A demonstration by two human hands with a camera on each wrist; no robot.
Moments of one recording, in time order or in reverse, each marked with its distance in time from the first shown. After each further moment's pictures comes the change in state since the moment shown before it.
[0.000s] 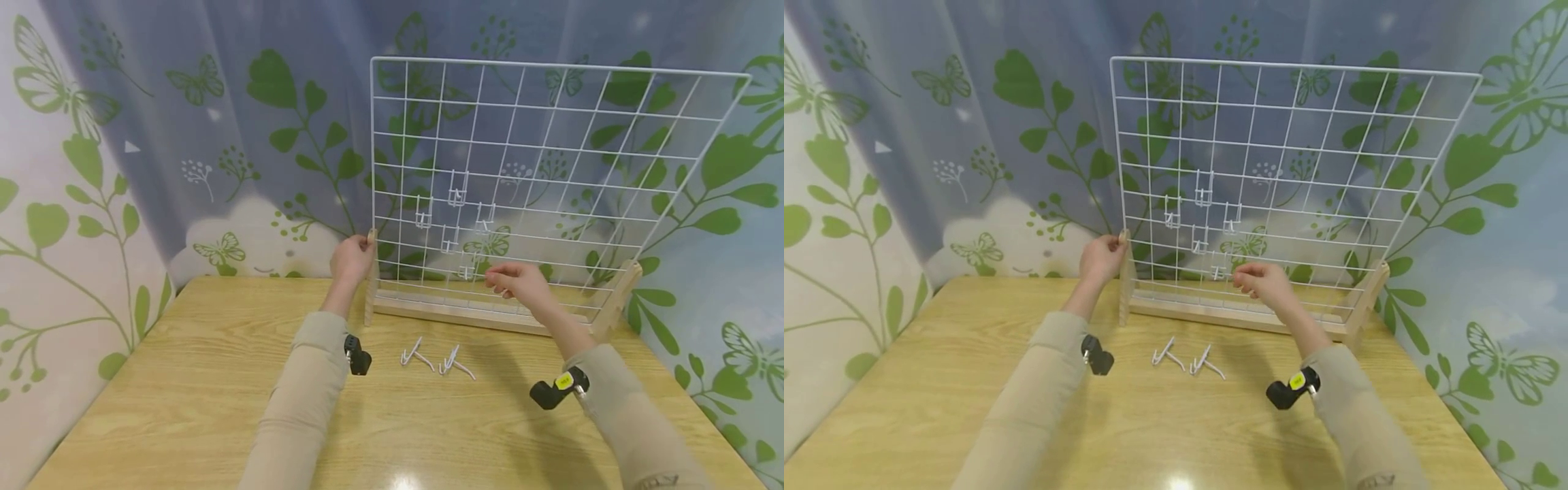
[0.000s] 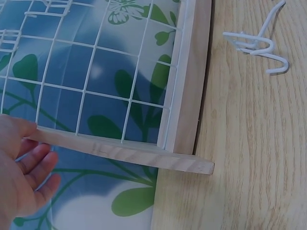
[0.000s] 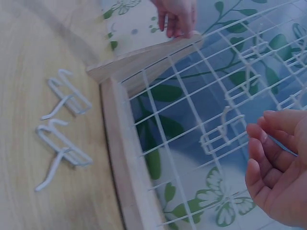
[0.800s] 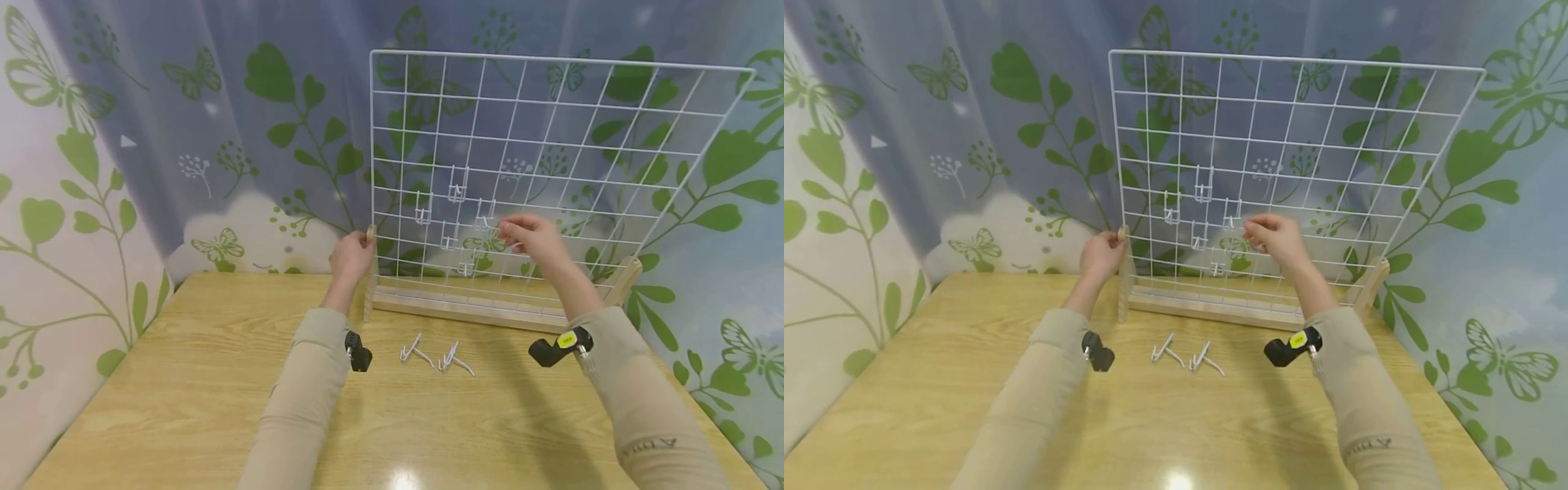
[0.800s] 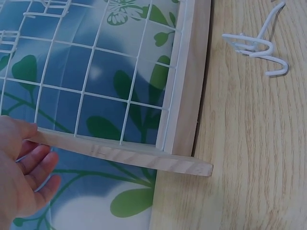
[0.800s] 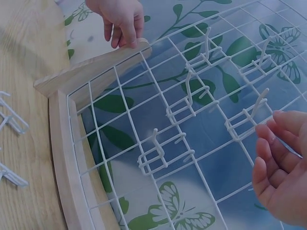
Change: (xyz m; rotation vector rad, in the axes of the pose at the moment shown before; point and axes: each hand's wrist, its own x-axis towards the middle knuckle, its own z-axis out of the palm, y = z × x) left_hand 0.001 -0.001 0.002 0.021 0.005 0.014; right_hand 0.019 -0.048 -0.031 0.085 0.129 -0.068
